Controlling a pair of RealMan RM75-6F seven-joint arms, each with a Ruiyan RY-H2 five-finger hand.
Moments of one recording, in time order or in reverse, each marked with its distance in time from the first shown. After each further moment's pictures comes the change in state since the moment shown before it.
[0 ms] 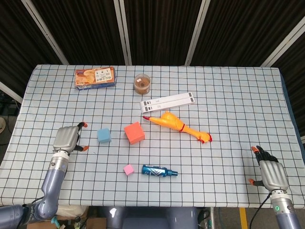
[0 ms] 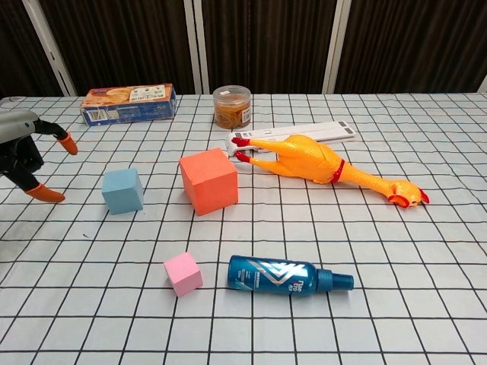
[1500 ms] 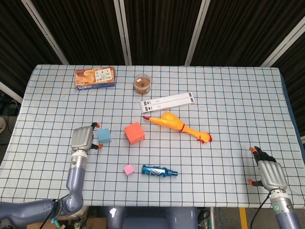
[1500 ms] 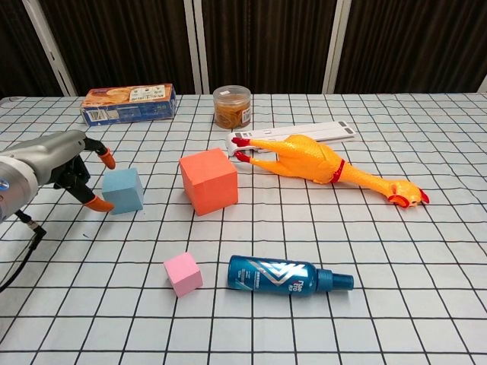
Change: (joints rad) left arm -0.077 -0.273 -0.048 0.201 -0.054 0.080 0.037; right arm 0.016 0.004 -0.008 0.005 -0.003 -0.029 0.020
